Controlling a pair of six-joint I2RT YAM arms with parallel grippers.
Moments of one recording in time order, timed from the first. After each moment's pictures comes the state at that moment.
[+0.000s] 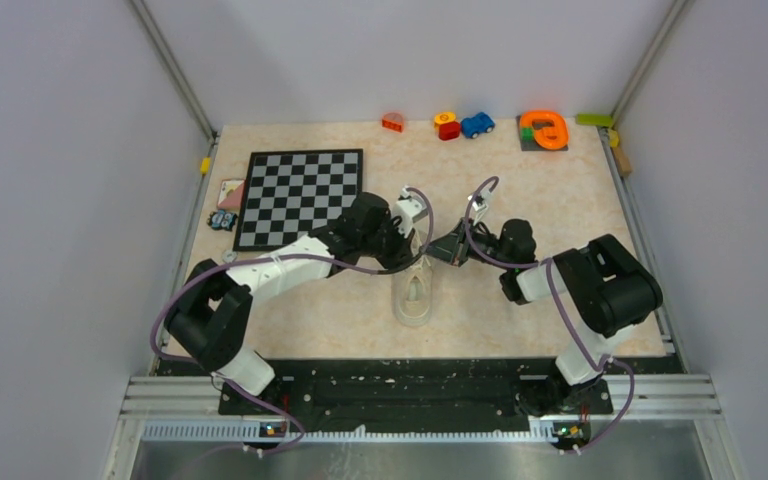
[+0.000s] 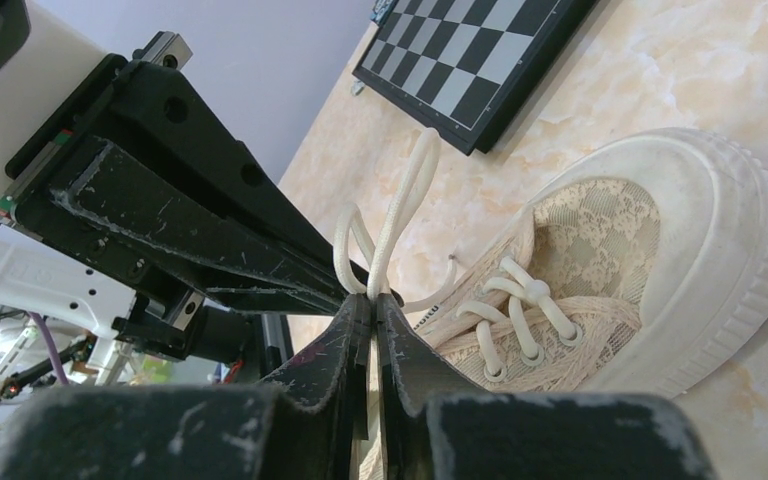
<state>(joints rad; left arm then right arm) -0.70 1.56 1.00 -0.12 0.33 0.01 0.41 1.71 0.48 1.19 -0.74 0.84</state>
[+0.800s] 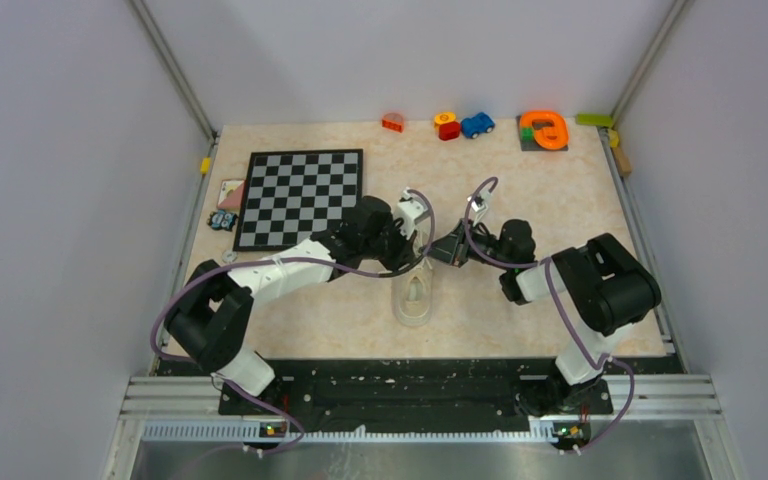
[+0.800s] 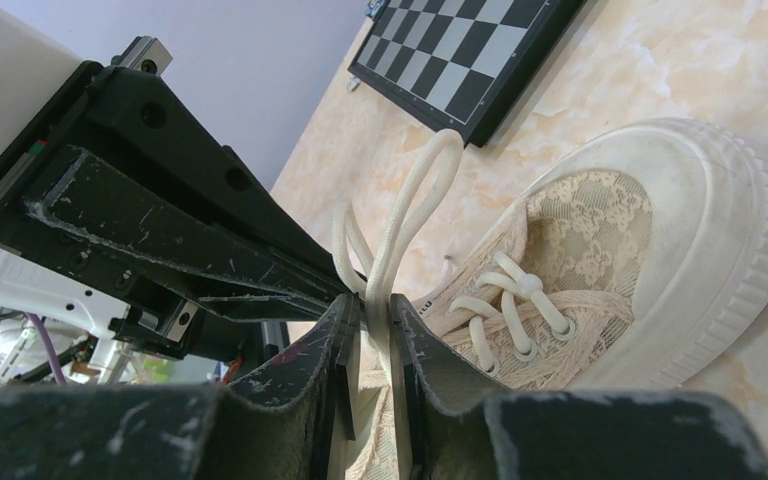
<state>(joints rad) -0.72 1.56 0.97 -0.06 0.30 0.01 0.40 1.72 0.48 1.18 -0.74 0.84</state>
